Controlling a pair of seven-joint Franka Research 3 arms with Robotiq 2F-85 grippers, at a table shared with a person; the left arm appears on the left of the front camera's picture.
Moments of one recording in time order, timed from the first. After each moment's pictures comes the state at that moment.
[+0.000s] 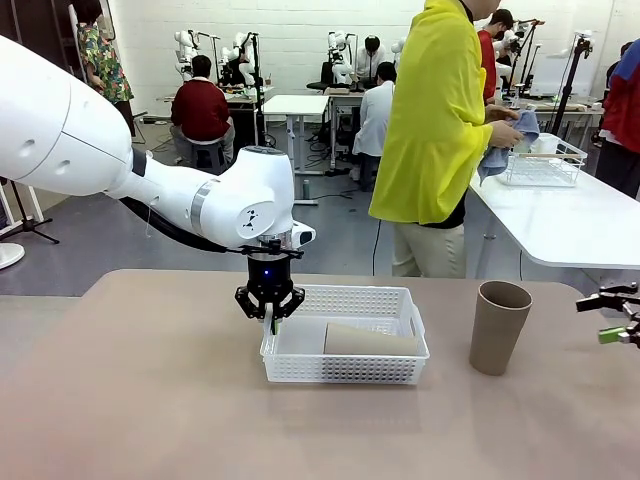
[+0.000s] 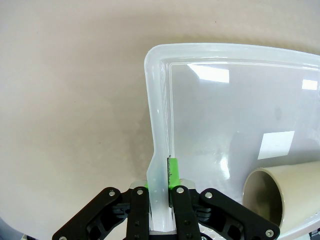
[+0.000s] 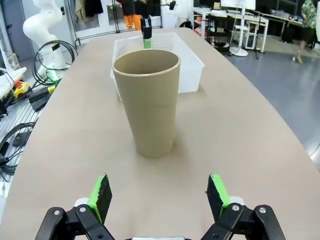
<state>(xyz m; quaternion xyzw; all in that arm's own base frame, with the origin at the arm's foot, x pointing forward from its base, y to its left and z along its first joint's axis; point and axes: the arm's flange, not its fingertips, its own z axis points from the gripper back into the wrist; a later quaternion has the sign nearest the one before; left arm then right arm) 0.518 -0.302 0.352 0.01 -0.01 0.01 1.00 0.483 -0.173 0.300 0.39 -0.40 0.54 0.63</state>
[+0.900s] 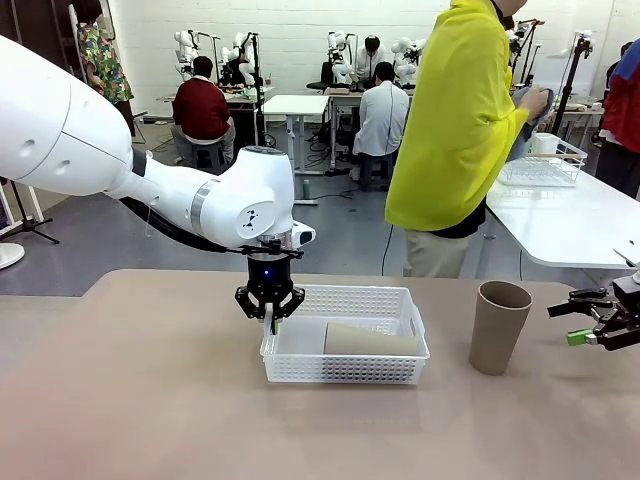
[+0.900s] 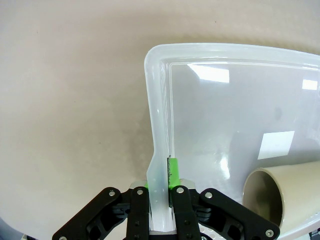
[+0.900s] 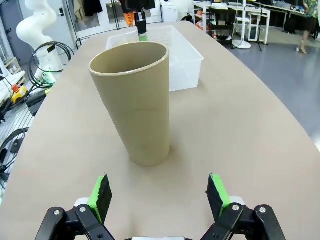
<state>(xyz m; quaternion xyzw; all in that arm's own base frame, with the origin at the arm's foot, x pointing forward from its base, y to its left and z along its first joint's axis) 0.518 -0.302 0.351 0.01 -0.01 0.01 1.00 0.499 -0.145 0.286 0.40 -0.38 0.53 0.64</state>
